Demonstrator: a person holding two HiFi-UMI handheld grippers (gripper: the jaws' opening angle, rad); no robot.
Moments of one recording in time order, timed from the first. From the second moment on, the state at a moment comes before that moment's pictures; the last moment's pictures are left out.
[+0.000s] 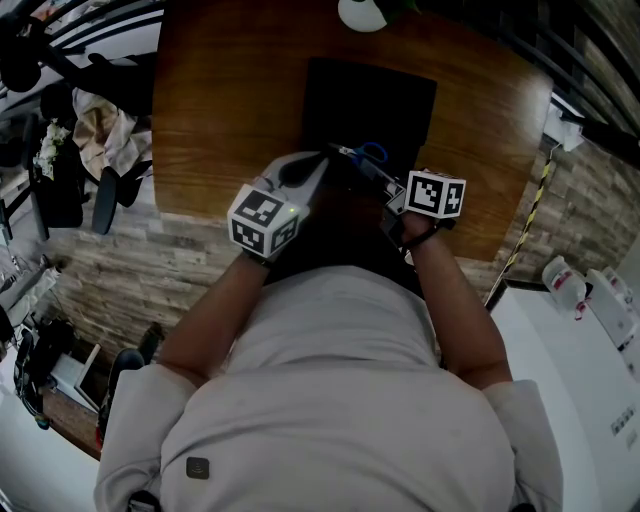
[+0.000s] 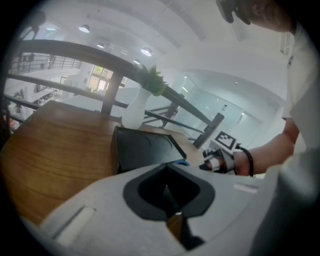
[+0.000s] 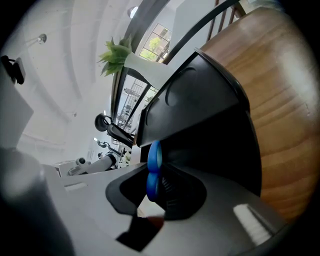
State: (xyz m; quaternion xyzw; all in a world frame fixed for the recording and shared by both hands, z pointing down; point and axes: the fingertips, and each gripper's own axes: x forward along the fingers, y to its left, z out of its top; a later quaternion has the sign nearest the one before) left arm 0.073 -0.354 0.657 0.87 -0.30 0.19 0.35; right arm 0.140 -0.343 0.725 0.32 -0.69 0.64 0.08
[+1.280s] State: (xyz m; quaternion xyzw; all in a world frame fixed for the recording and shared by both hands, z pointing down) left arm 0.079 -0.358 0.672 0.88 -0.26 0.20 0.36; right arm 0.141 -0.344 0.751 0.38 -0.69 0.58 0.21
